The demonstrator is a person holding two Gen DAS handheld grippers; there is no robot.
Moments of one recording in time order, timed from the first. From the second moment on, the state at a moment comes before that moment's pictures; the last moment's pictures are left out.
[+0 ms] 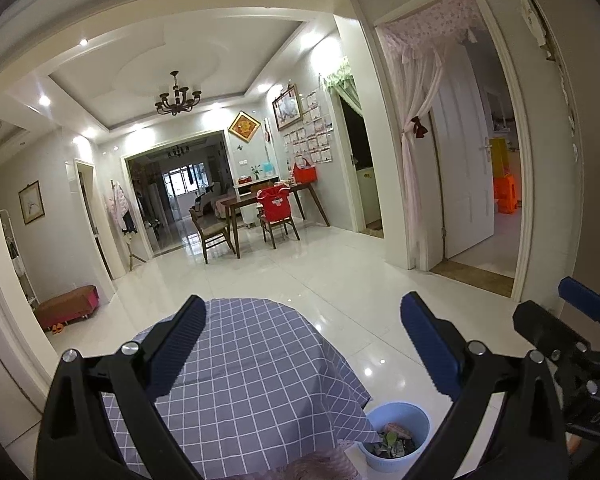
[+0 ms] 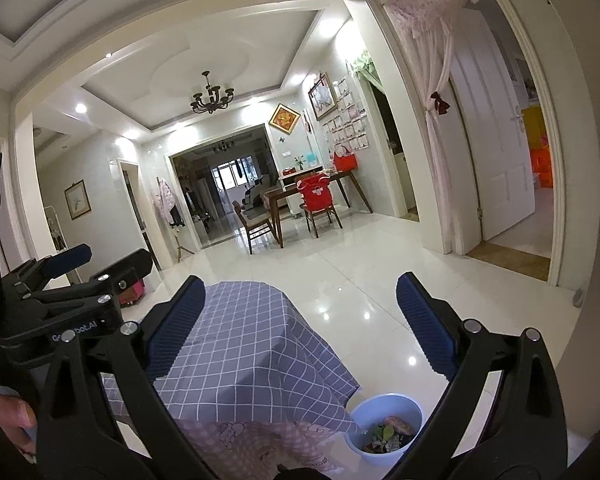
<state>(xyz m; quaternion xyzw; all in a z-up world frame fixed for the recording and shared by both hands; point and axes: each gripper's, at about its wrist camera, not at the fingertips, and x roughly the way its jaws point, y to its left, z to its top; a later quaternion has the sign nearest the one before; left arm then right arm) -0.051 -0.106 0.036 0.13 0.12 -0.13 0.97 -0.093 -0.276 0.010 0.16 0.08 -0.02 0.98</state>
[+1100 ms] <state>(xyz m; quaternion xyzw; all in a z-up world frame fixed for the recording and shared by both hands) -0.048 -0.108 0.035 0.13 0.13 -0.13 0.97 -0.095 -0.274 0.012 0.16 0.08 -0.02 0.98</state>
